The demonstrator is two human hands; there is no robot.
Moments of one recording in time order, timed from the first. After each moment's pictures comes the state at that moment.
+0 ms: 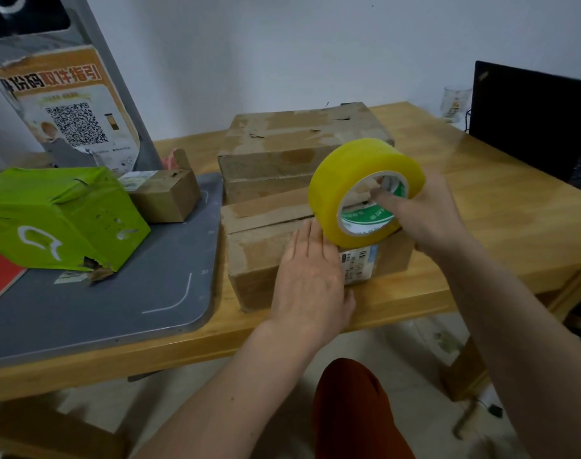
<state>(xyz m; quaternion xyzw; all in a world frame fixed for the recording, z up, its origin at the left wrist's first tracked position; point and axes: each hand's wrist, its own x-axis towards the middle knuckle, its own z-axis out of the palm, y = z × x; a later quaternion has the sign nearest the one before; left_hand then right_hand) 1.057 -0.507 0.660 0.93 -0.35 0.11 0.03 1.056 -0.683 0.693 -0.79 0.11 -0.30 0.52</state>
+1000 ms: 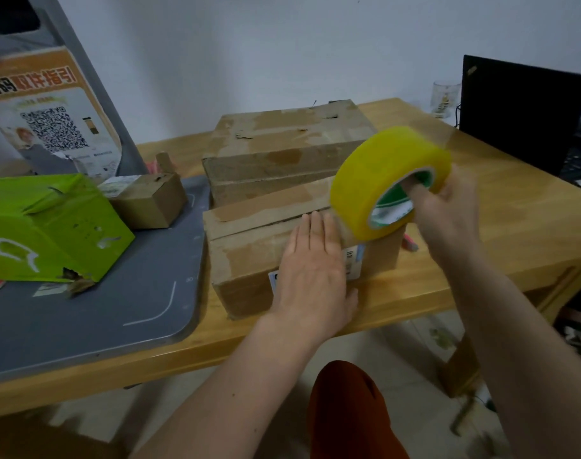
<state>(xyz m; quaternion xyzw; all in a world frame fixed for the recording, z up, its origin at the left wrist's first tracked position) 1.067 -0.532 0.661 0.93 -0.36 0.09 0.03 1.051 -0.708 0.677 -0.75 0.13 -0.42 0.50</state>
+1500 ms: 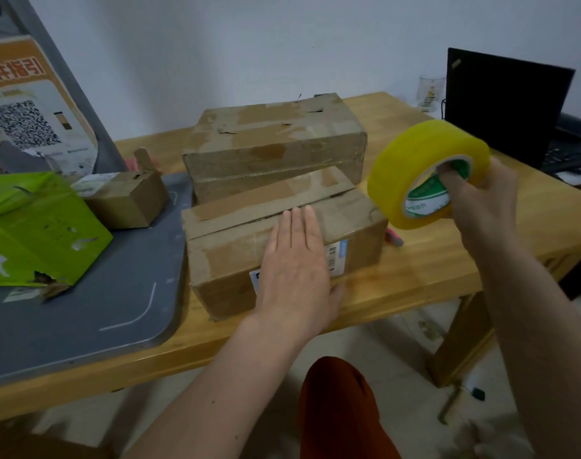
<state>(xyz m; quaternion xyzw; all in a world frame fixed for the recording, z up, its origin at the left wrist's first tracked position) 1.065 -0.535 0.661 0.94 -0.33 0.07 0.03 1.030 -0.759 0.672 -0.73 0.19 -0.46 0.47</state>
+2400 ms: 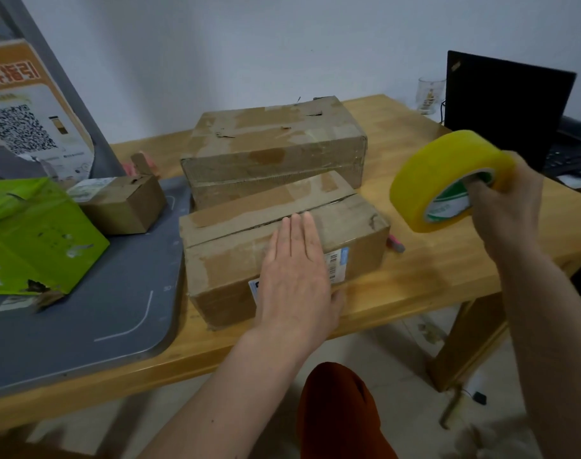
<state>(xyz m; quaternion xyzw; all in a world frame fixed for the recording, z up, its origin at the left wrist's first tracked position) 1.064 -0.536 0.659 0.94 -0.33 0.08 0.03 1.025 -0.787 0.668 -0.76 0.22 -0.46 0.40</state>
